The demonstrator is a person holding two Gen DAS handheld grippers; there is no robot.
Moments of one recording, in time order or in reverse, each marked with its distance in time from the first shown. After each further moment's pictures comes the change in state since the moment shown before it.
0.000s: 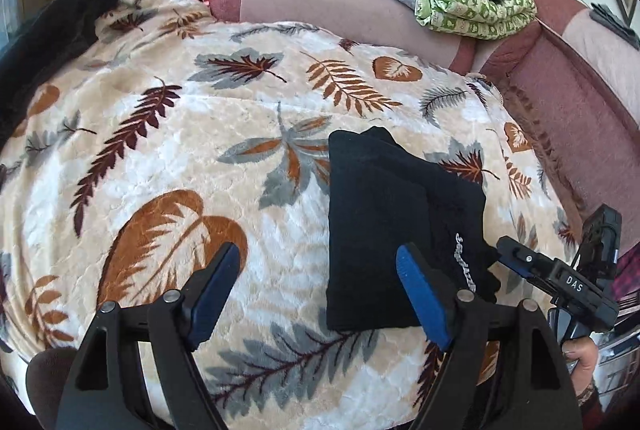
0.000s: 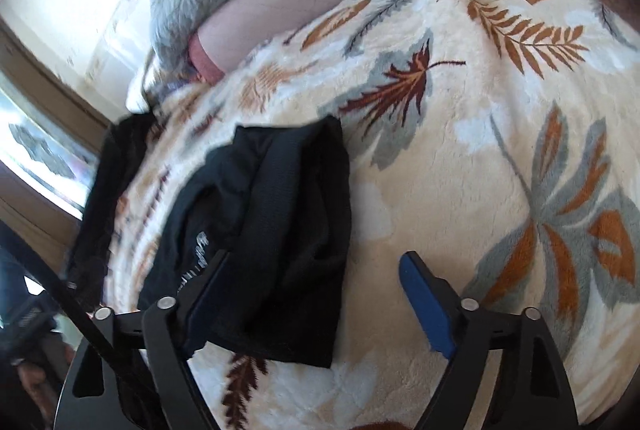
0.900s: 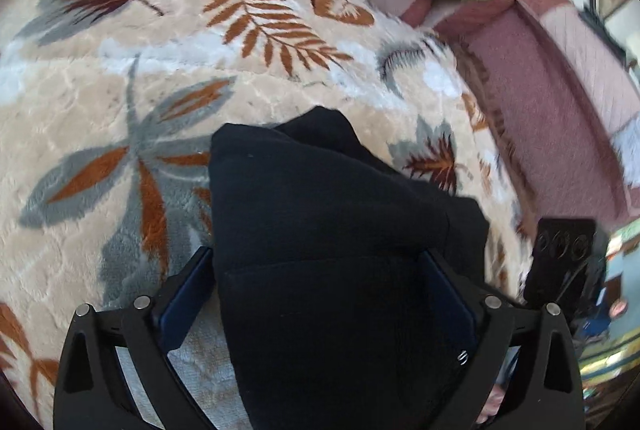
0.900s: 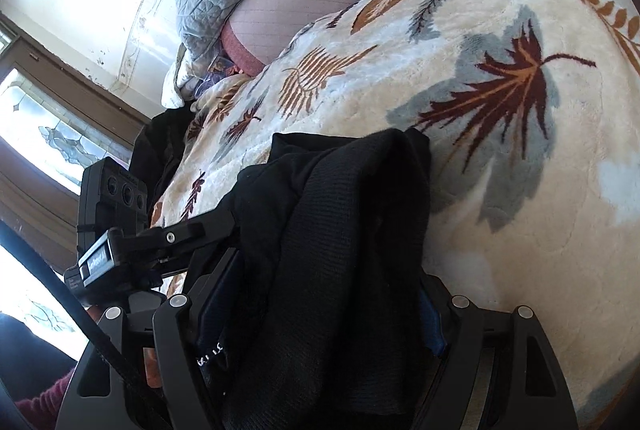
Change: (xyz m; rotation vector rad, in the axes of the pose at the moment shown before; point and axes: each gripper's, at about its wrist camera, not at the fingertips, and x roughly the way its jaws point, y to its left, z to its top) left arm 0.150 -0.019 0.055 0.043 0.251 -0.337; right arm 0.081 0.022 0.031 -0.024 0.038 0.137
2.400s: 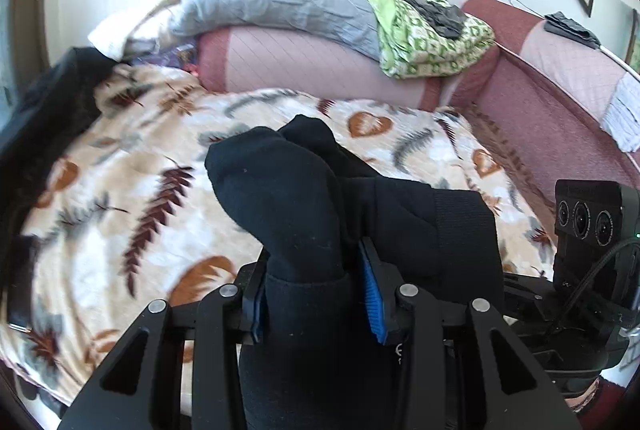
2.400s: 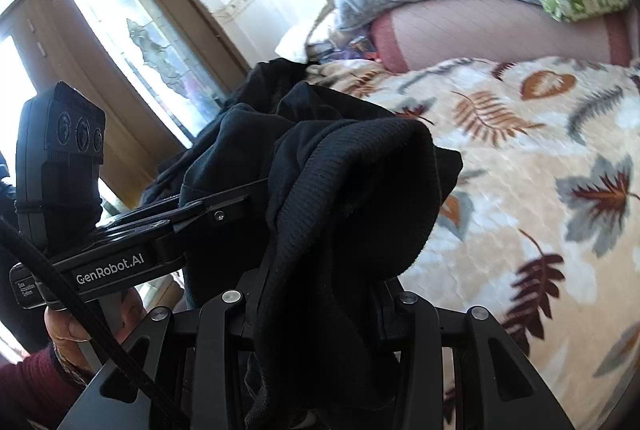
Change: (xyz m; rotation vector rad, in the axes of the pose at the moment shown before) left arm -0.219 -0.071 -0.087 0.112 -0.397 0.350; right arm -0.039 0.187 -0.056 -0.440 -0.002 0.155
